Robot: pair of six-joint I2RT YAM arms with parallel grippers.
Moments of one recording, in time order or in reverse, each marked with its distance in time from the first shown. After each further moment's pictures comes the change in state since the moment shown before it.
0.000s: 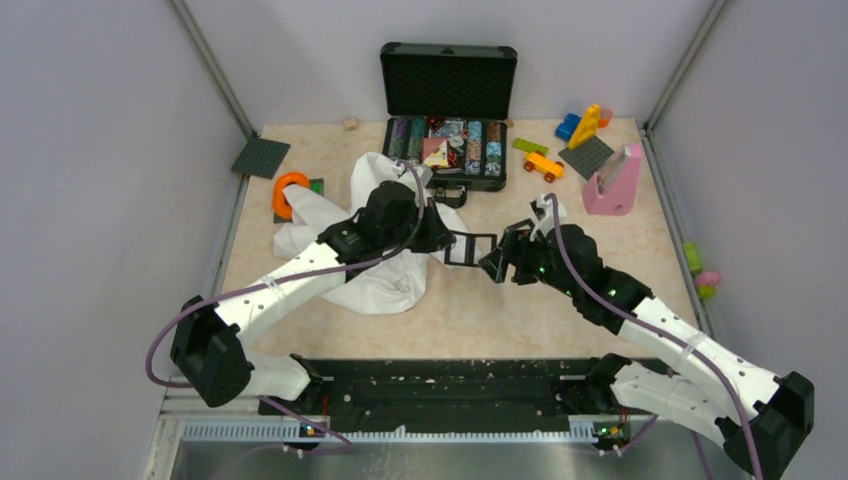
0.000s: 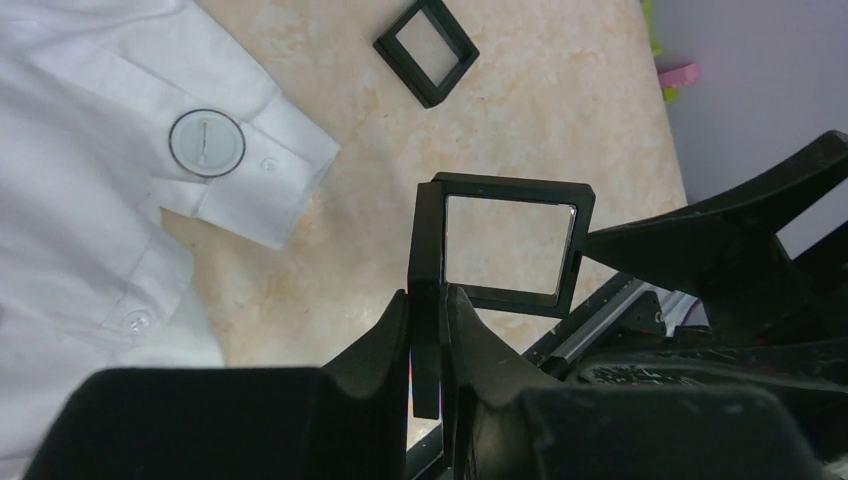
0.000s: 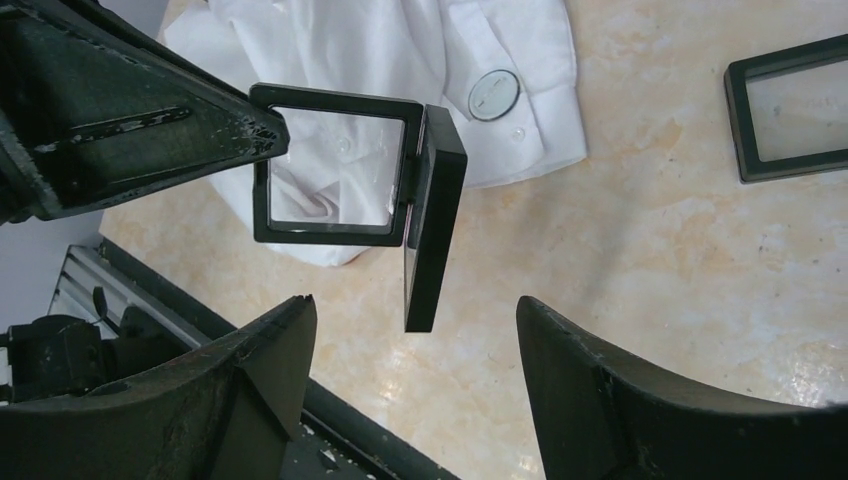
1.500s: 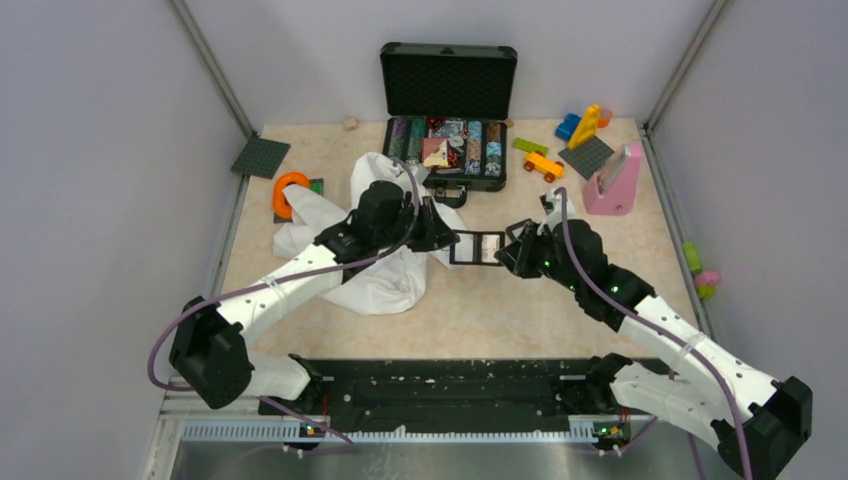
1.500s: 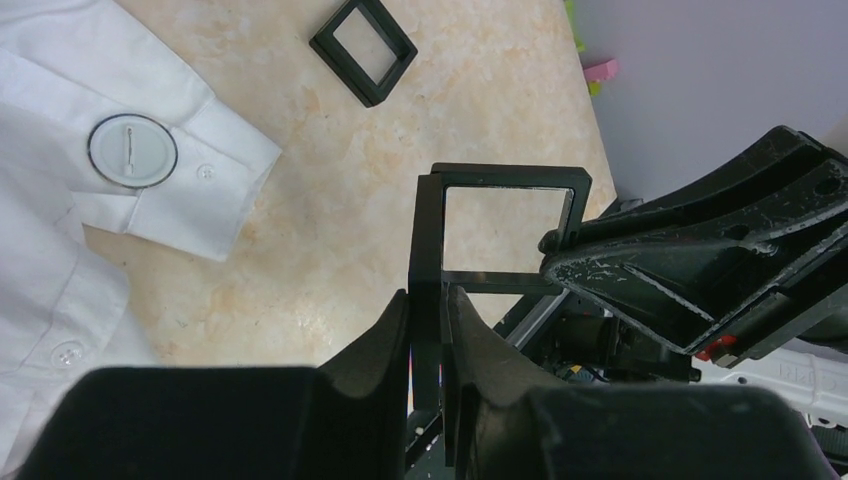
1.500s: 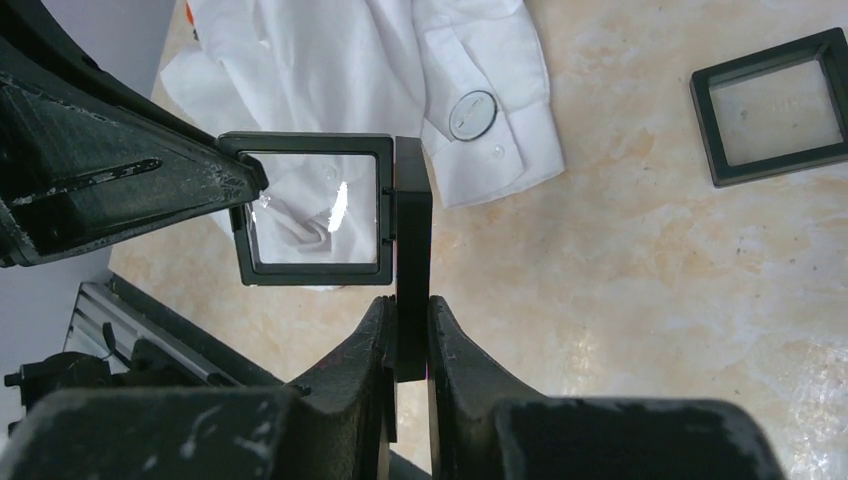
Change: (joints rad) left arm 0.055 -0.003 -0.064 0.146 0.170 -0.066; right arm -0.067 0.011 -0.002 0.020 -0.014 0.028
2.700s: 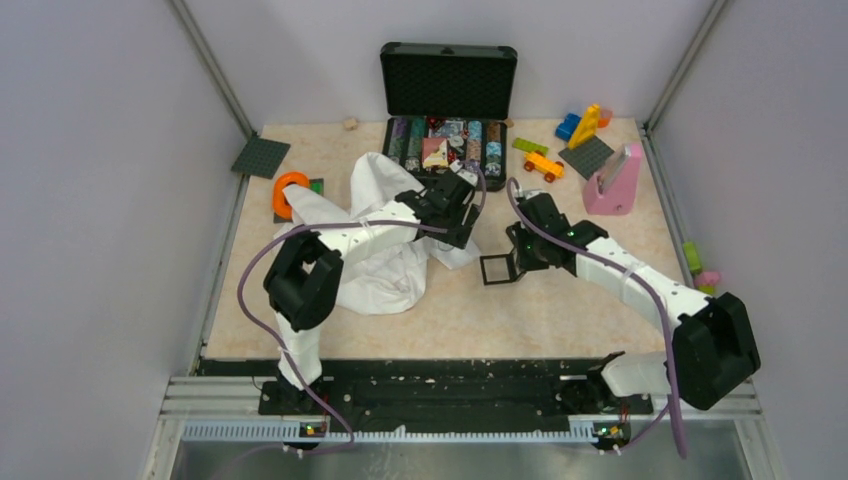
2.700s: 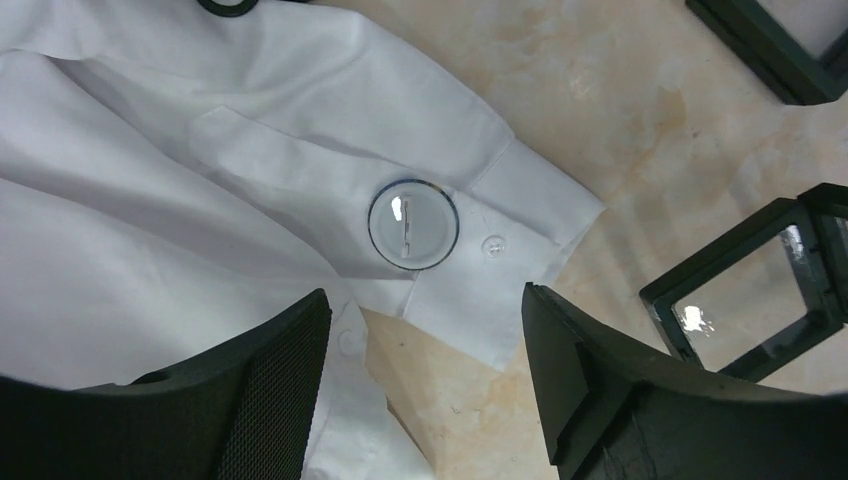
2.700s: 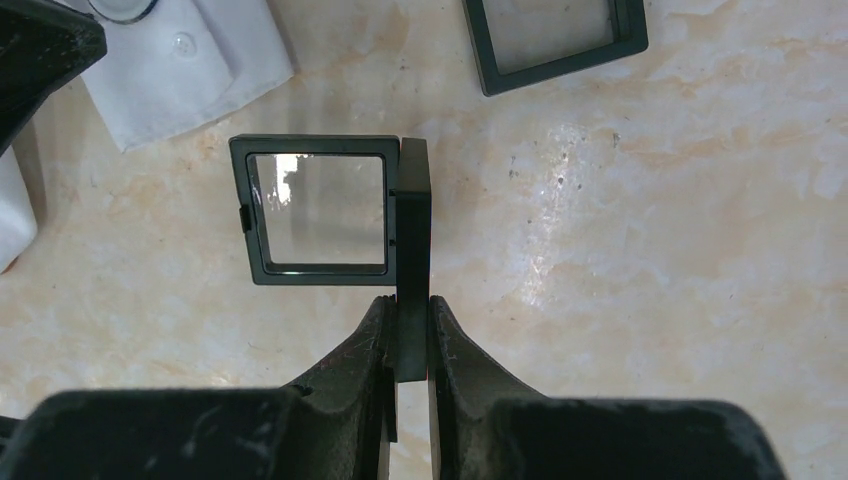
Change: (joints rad) left arm -0.077 0.544 0.446 -0.364 -0.465 0.454; right arm -0.106 0.433 0.217 -0.335 0.129 -0.241
